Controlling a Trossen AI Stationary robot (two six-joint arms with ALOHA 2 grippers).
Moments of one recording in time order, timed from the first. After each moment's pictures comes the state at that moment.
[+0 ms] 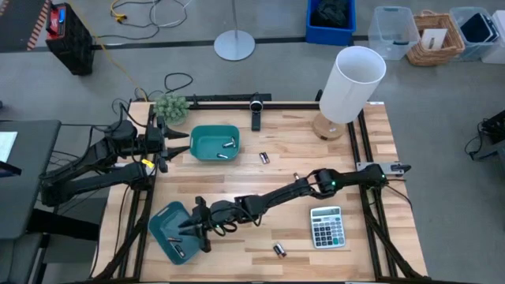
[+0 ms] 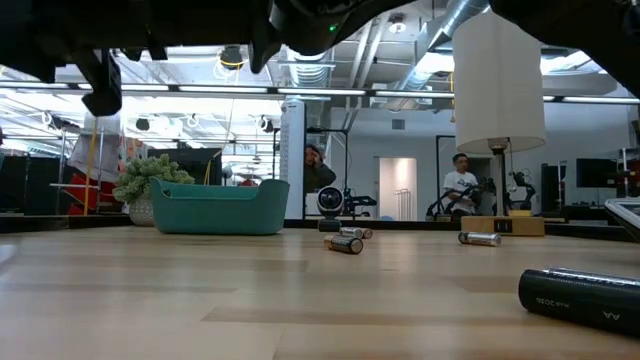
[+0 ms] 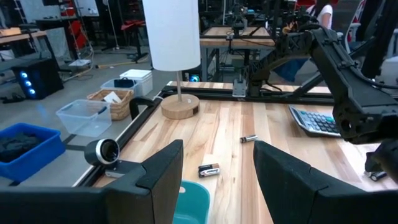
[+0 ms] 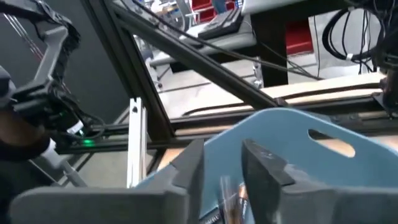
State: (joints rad) left arm 0.43 0.36 0.58 -0.33 0.20 0.11; right arm 0.27 2.61 2.16 0.34 -0.01 0.30
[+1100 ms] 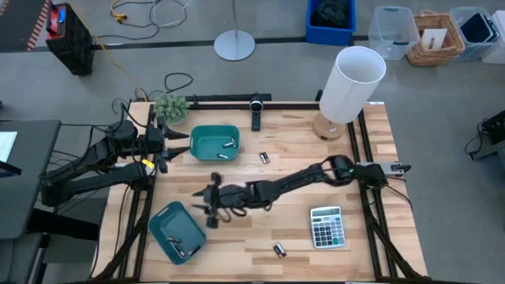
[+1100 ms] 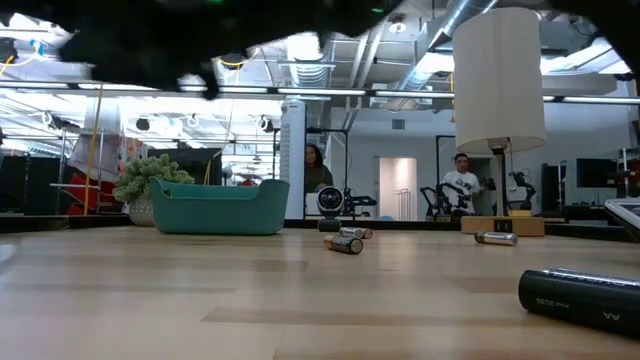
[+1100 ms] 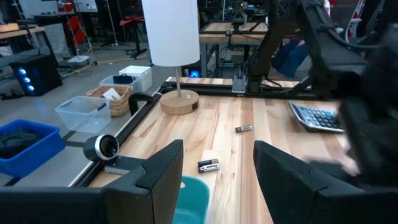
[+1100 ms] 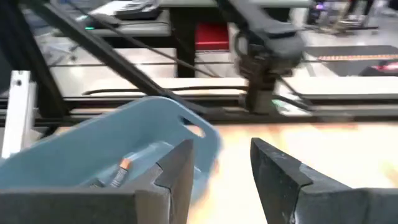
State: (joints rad) left arm 0.43 0.36 0.58 -0.35 0.20 0.11; right arm 0.22 2.32 1.80 0.31 0.24 0.08
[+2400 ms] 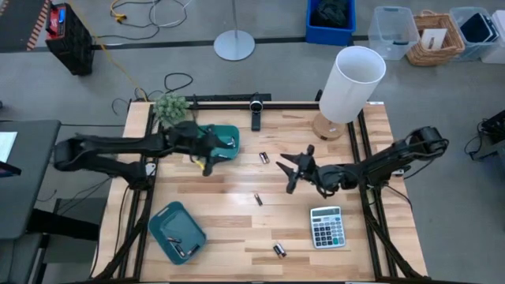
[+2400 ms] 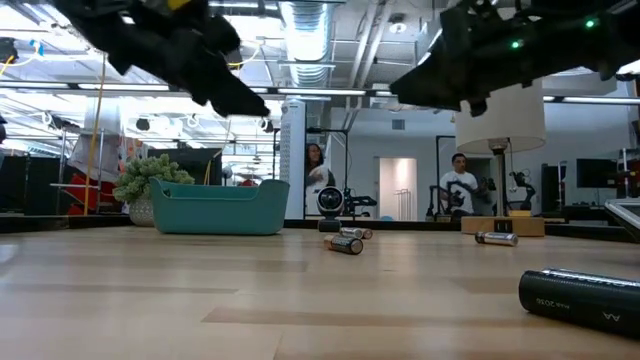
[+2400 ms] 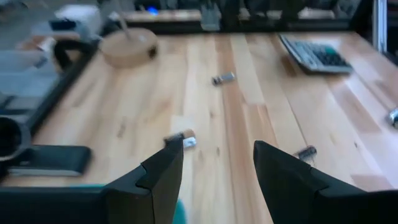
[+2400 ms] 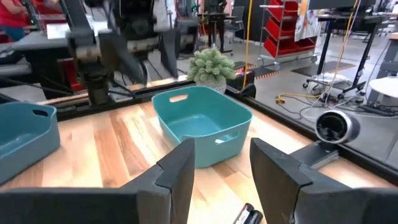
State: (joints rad) left arm 0.30 1.15 0.62 0.13 0.22 0.19; right arm 0.25 1.35 0.45 0.79 0.77 0.13
